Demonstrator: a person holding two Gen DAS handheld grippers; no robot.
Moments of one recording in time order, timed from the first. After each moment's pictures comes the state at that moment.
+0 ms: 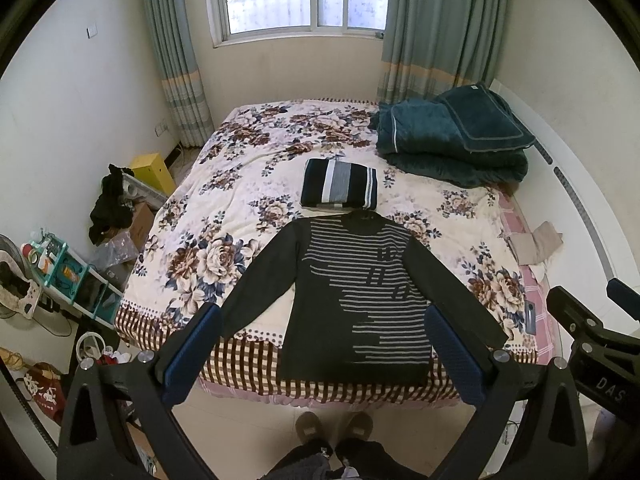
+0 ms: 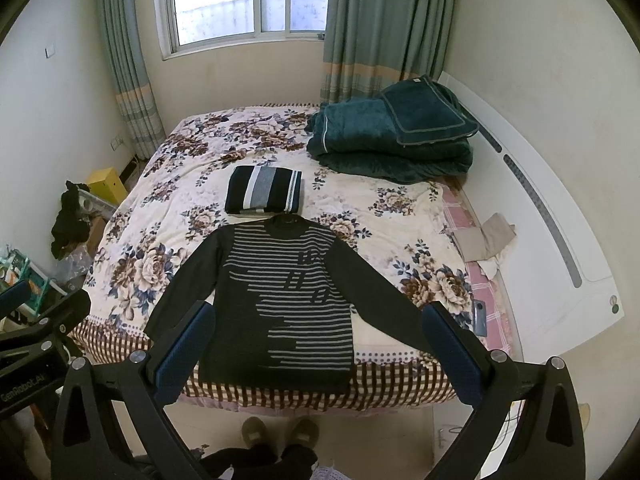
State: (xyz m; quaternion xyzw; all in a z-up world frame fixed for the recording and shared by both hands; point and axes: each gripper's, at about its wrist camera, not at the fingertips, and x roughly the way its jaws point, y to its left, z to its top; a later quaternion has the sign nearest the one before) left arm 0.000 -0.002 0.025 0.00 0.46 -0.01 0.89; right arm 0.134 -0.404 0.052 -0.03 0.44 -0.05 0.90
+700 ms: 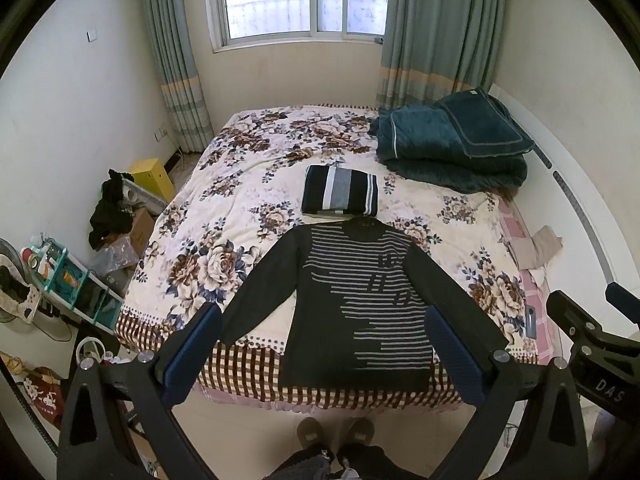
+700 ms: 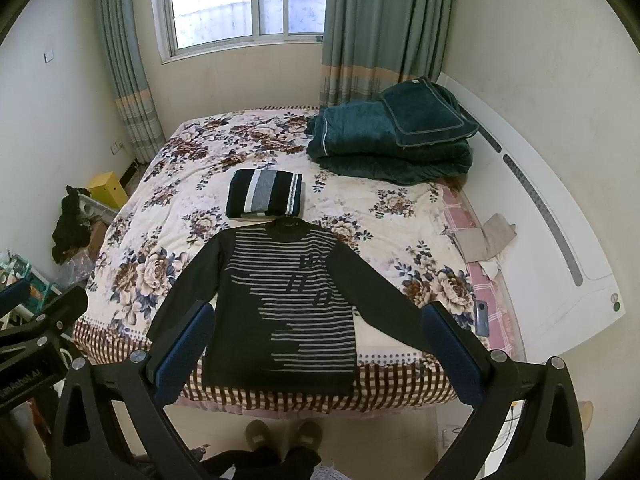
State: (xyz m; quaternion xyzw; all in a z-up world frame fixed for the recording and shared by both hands) left arm 0.008 -0.001 0.033 0.00 0.45 -0.01 0.89; right arm 0.135 -0.403 0.057 -0.03 0.43 -0.05 0.90
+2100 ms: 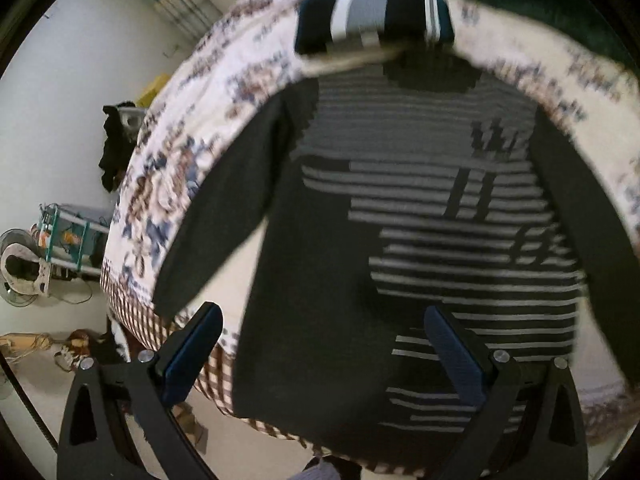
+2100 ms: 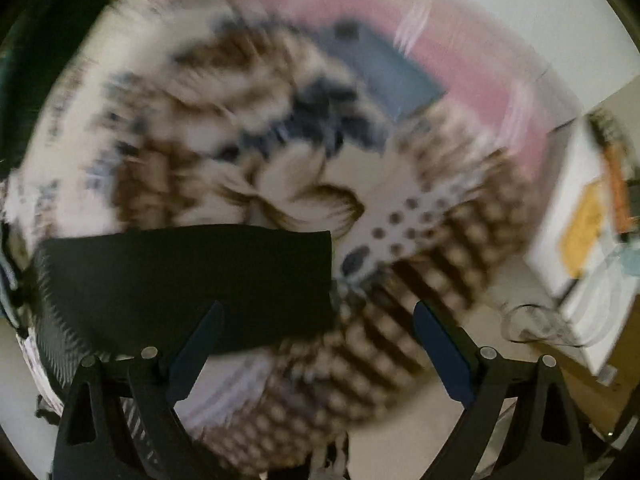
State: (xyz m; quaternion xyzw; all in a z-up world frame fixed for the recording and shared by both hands) left arm 0.217 -0.106 -0.448 0.11 0.61 0.14 0.77; right arm 0.254 -0.996 -0.582 0.37 0.63 -0.28 0.63
